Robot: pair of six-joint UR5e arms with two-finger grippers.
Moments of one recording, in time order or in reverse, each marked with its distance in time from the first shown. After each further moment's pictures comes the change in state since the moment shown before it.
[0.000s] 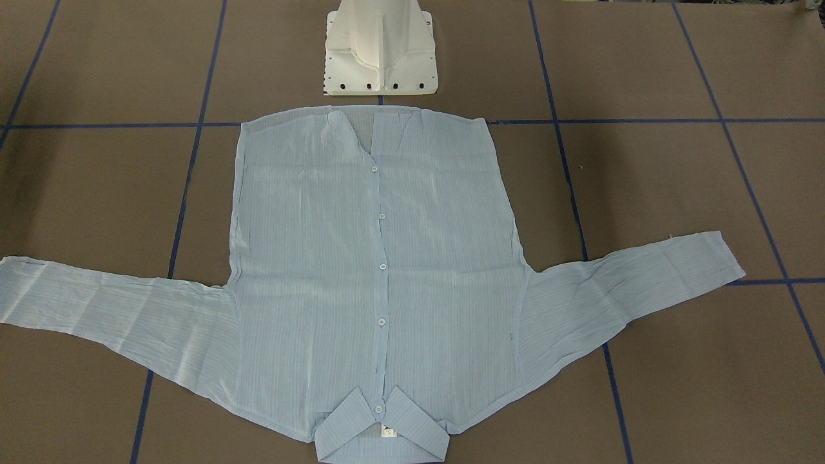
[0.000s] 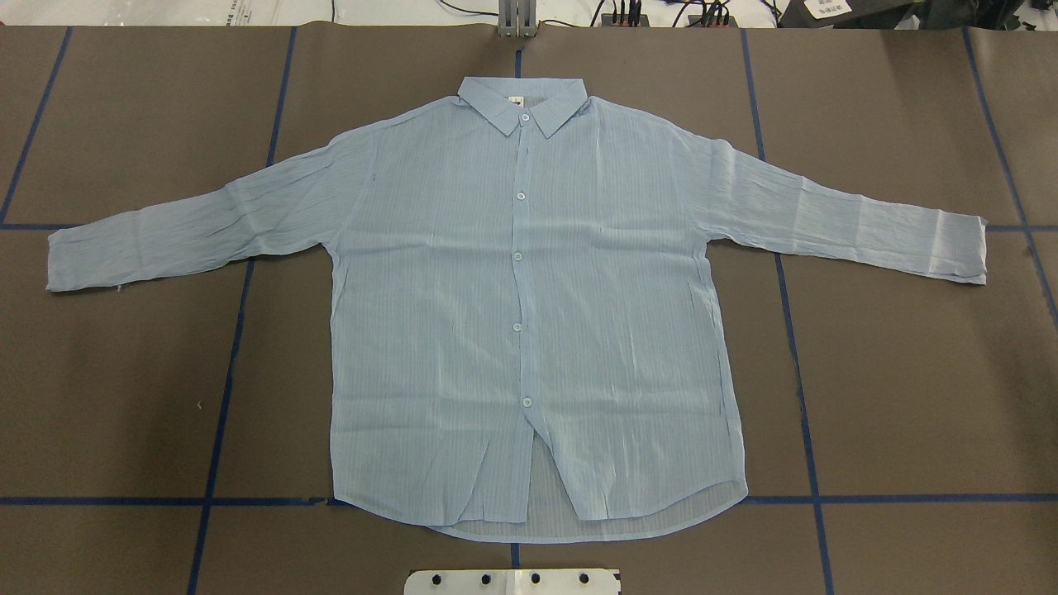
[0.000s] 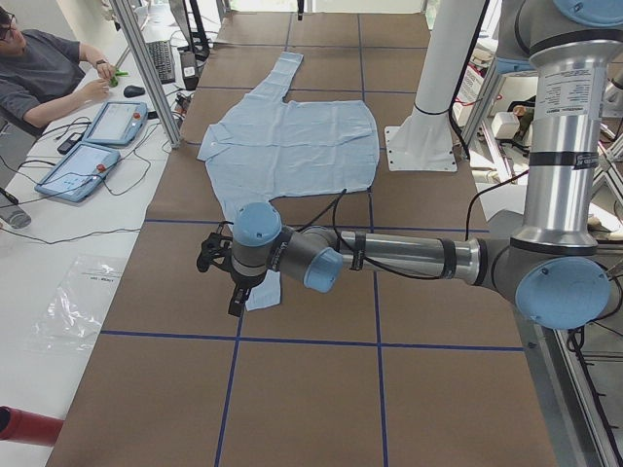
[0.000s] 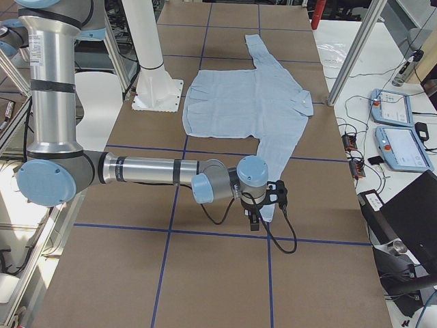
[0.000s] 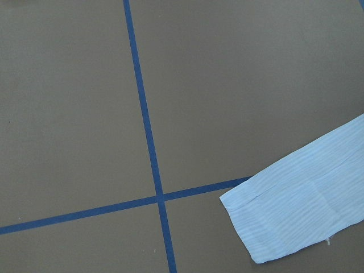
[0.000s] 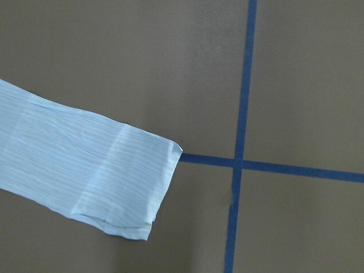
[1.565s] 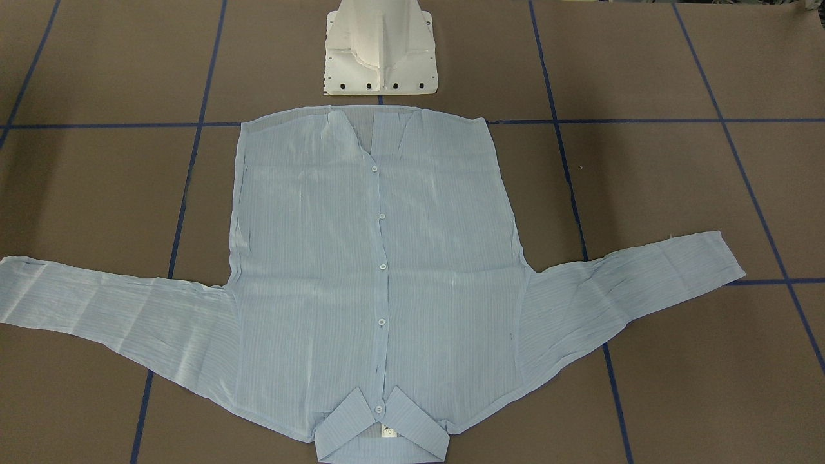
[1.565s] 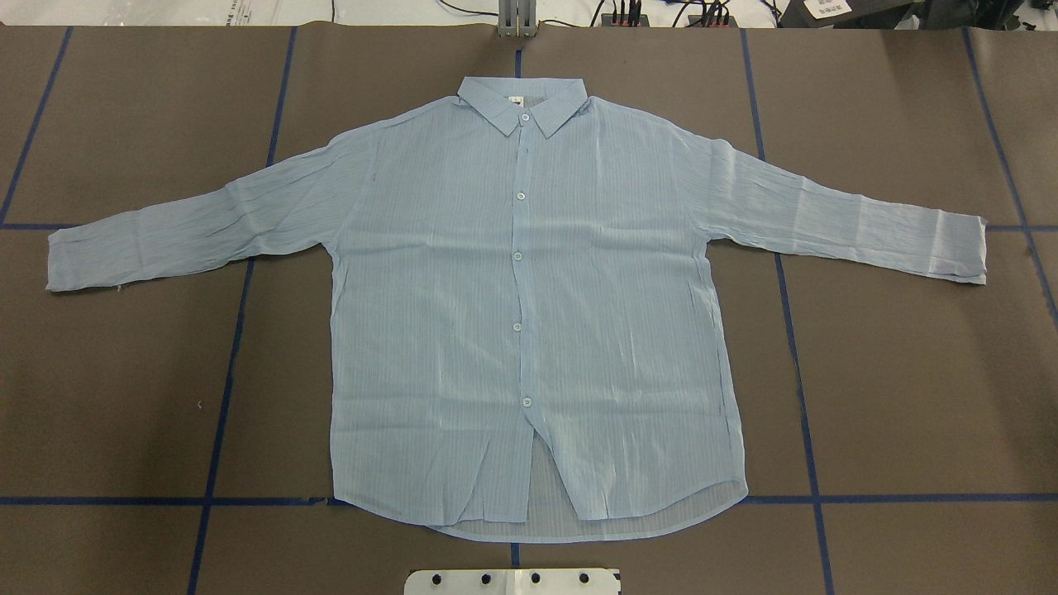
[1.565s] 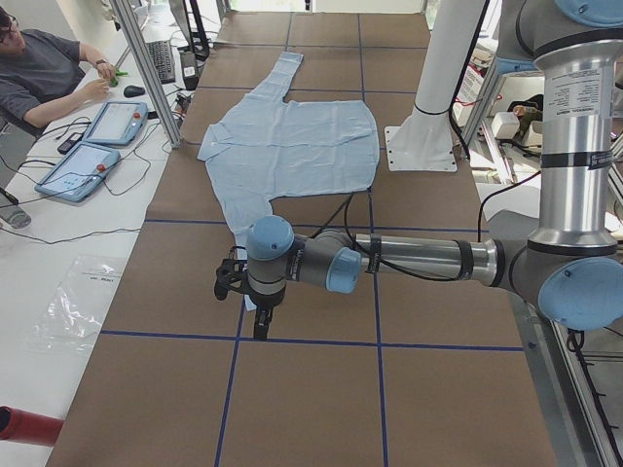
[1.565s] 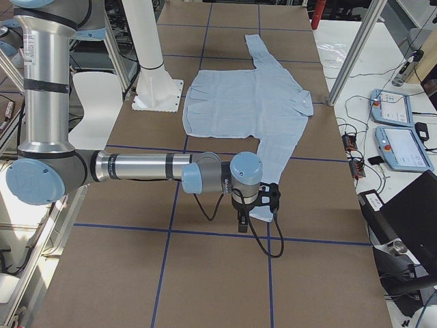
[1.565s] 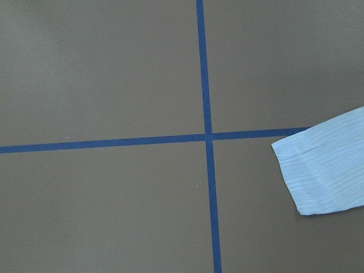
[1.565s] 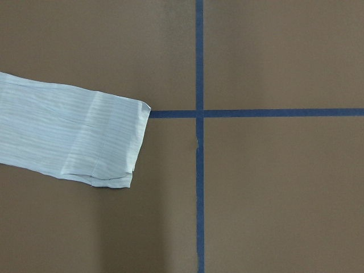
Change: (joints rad) left arm -0.015 0.078 -0.068 0.194 0.065 0.011; right arm 0.125 -0.061 0.223 -0.432 -0.016 -0.144
